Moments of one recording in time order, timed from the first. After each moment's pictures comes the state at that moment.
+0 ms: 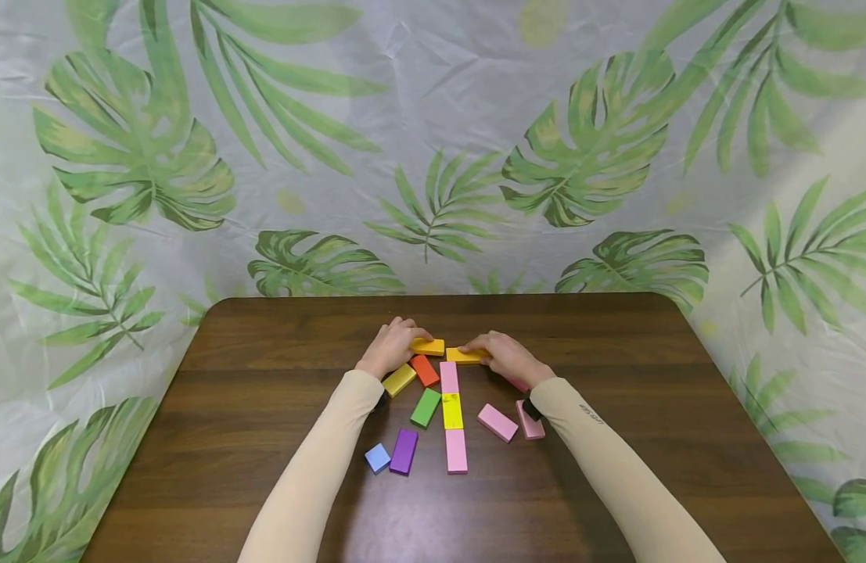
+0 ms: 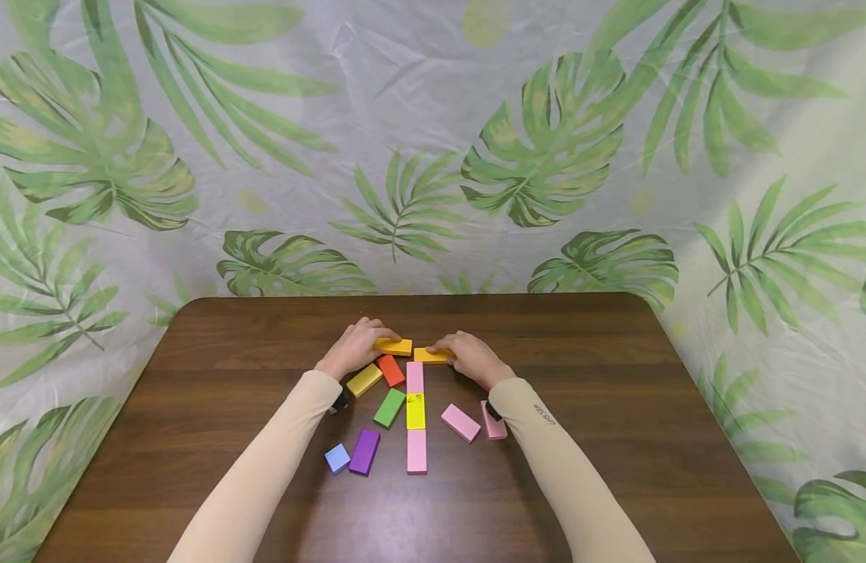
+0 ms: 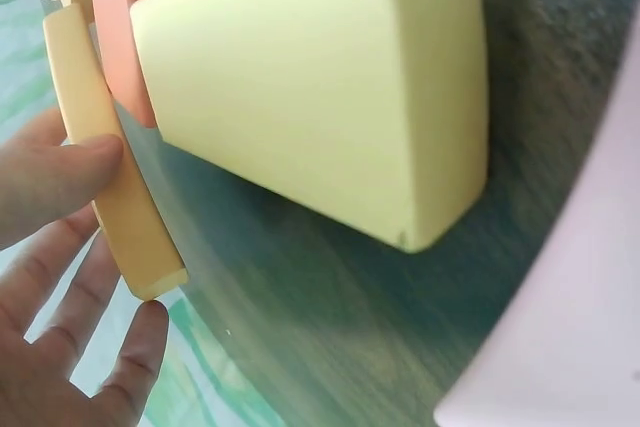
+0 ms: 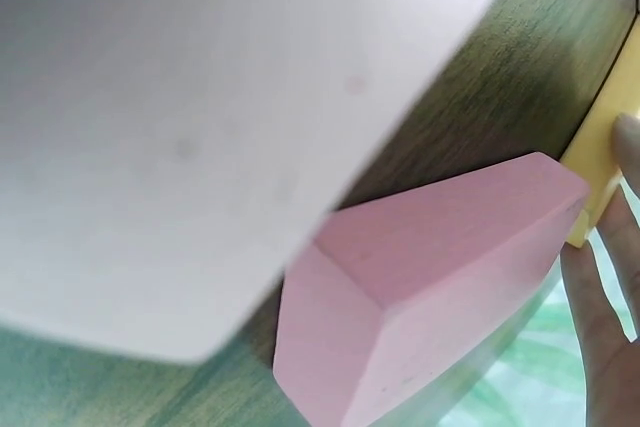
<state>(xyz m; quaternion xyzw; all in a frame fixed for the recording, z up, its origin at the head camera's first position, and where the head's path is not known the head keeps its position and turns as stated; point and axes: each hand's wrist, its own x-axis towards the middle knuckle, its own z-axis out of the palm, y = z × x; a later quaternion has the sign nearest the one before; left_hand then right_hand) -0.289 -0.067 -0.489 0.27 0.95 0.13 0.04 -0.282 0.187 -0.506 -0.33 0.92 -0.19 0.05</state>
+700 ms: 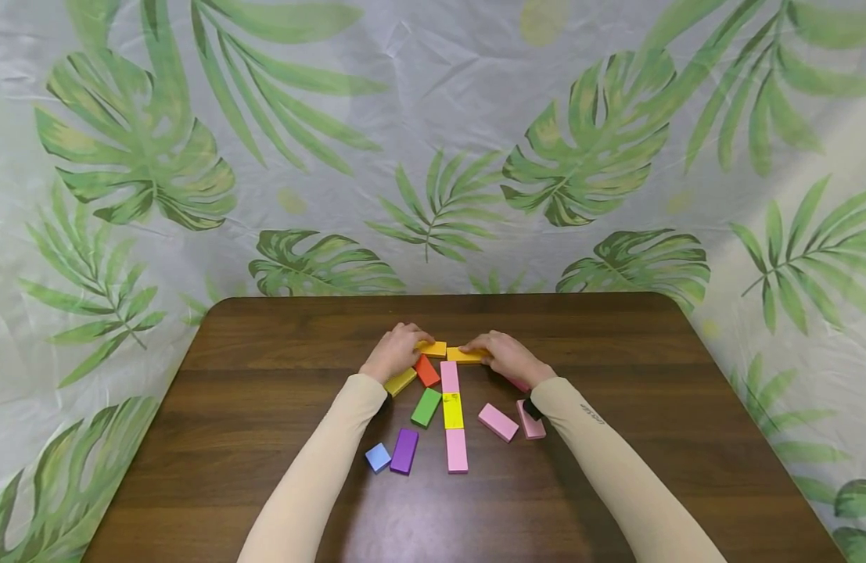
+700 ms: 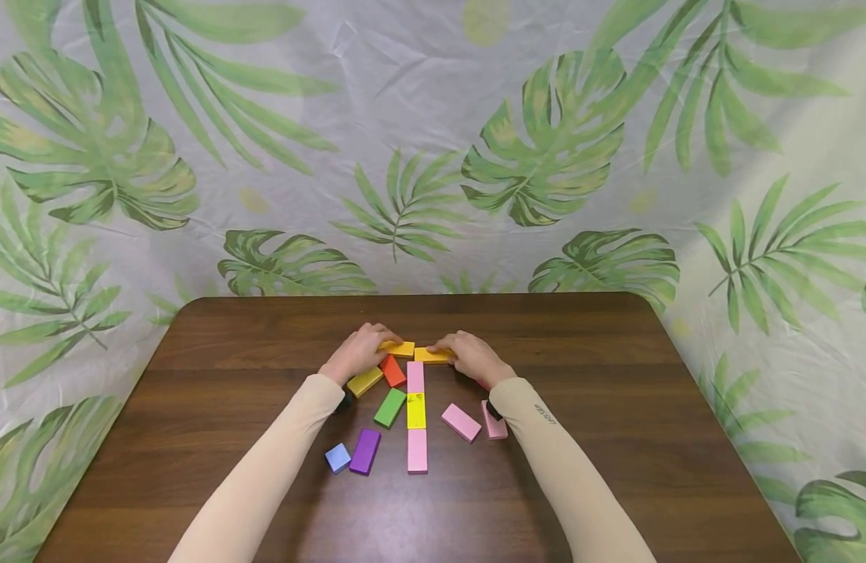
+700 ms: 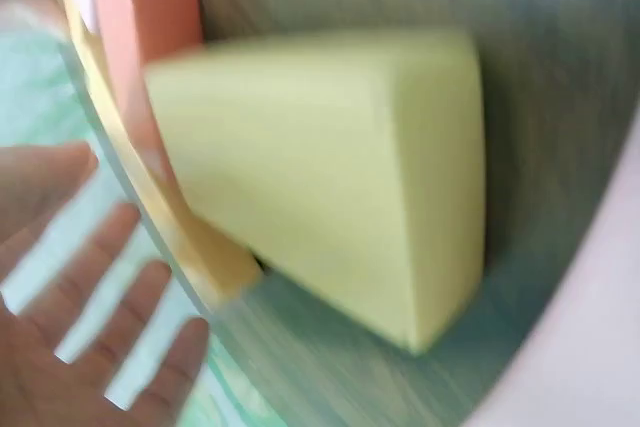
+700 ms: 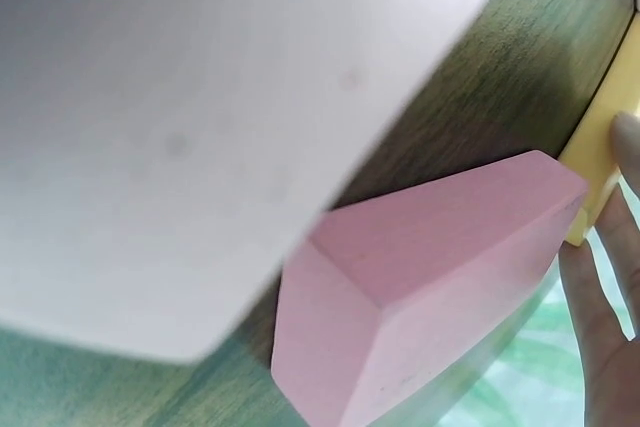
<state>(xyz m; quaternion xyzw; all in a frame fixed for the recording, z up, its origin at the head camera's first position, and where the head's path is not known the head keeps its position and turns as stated) -0.280 -0.060 -0.491 0.24 0.96 0.15 0.07 -0.280 0.187 -0.504 -0.33 0.92 -0.19 0.05</state>
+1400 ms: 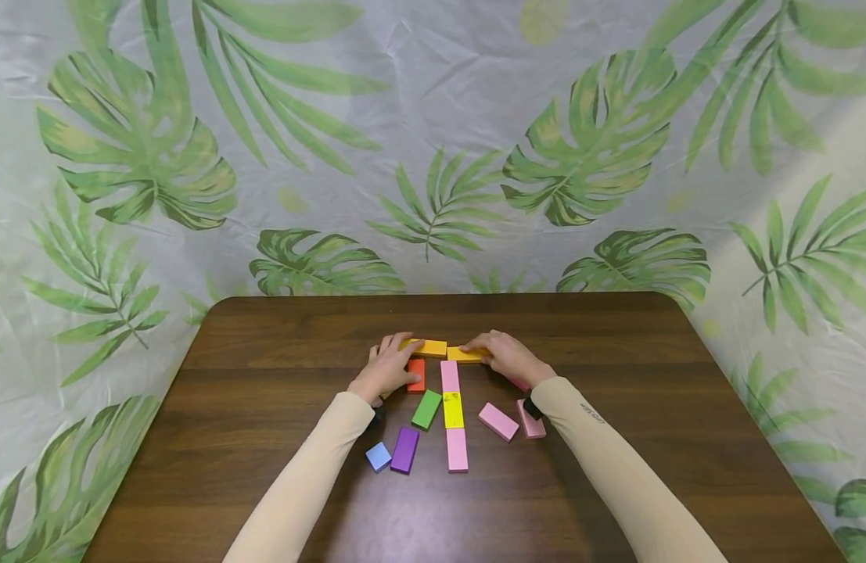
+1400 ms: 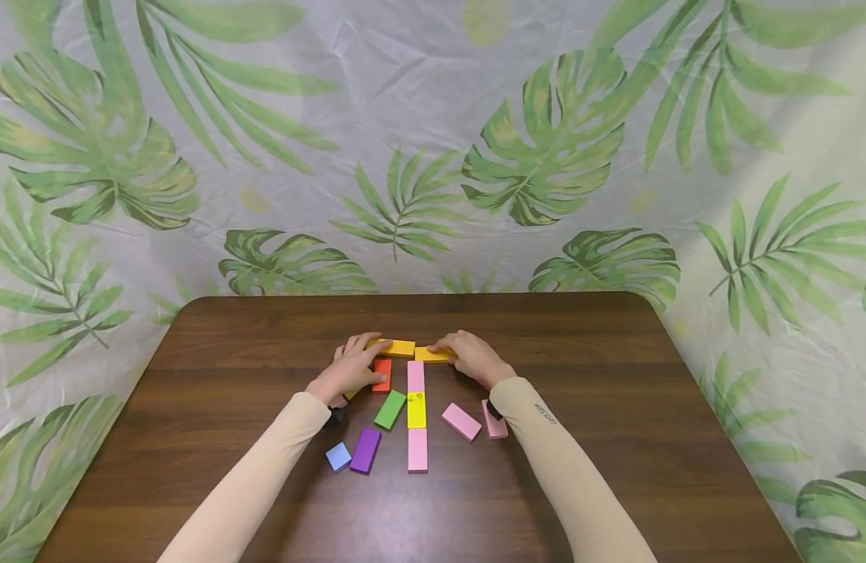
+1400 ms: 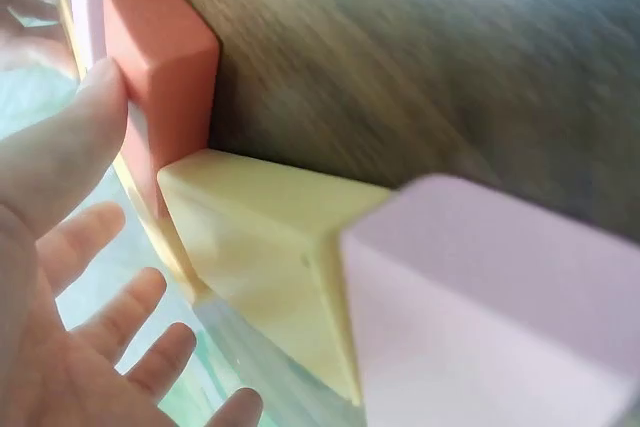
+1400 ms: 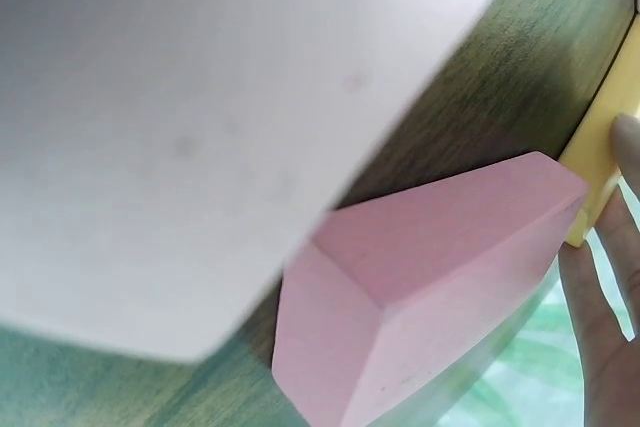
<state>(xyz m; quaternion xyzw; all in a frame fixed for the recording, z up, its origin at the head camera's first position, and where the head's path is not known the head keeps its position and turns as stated) -0.248 -0.080 -0.495 0.23 0.95 0.20 0.08 -0.280 0.188 -0.505 -0.33 0.92 -0.20 0.05</state>
